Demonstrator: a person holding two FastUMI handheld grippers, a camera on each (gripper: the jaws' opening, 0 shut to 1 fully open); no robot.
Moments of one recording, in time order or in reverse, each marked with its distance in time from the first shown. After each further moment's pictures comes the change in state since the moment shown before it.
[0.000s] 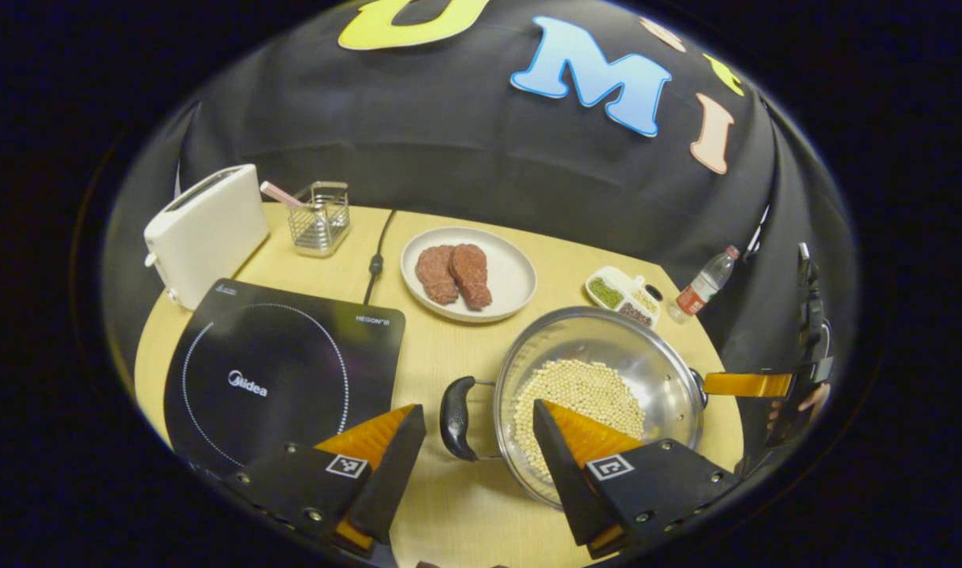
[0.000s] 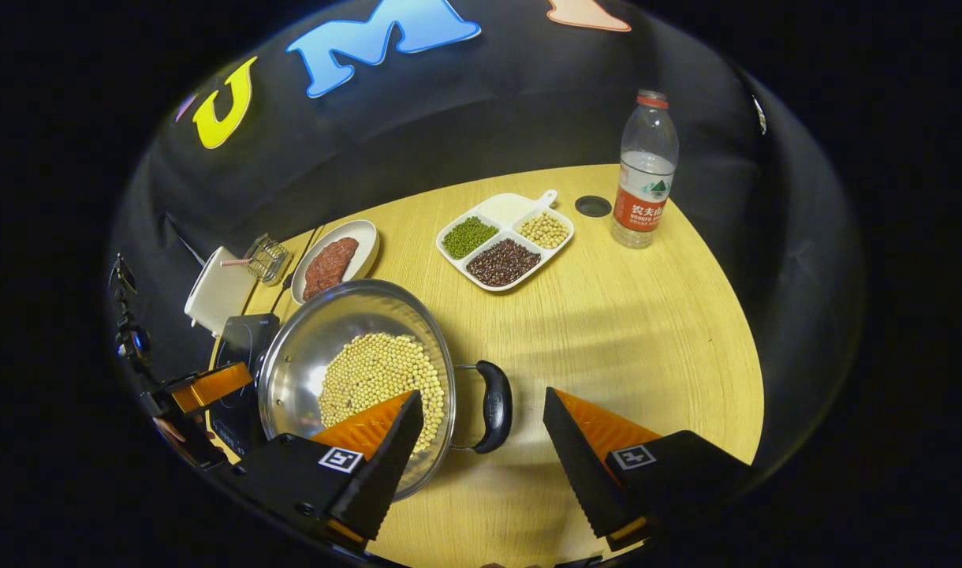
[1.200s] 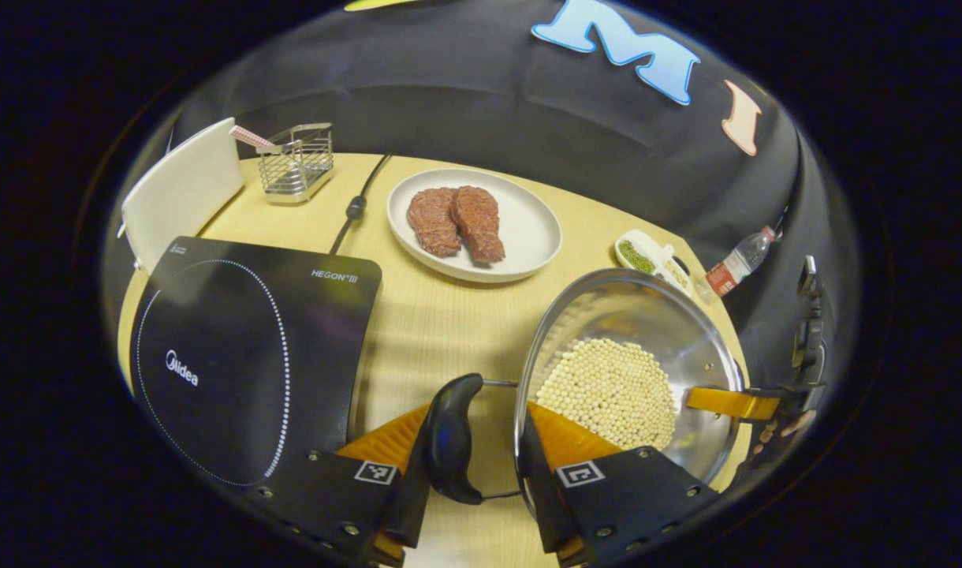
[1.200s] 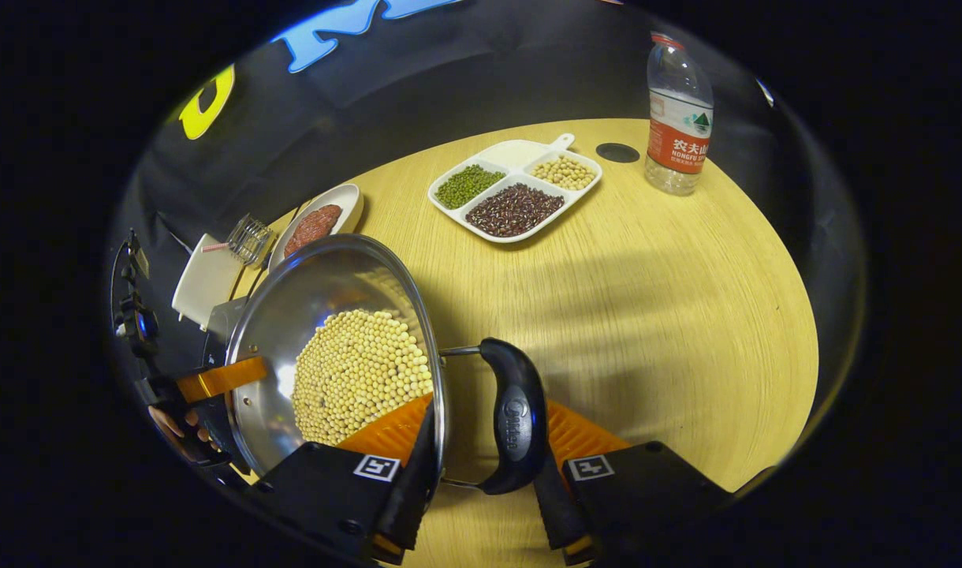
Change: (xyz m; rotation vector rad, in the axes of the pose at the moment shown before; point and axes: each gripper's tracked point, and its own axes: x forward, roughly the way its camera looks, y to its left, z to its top) left arm 0.061 0.009 -0.030 -0.010 0.152 0.028; right arm 0.066 0.005 -0.034 0.040 0.072 0.019
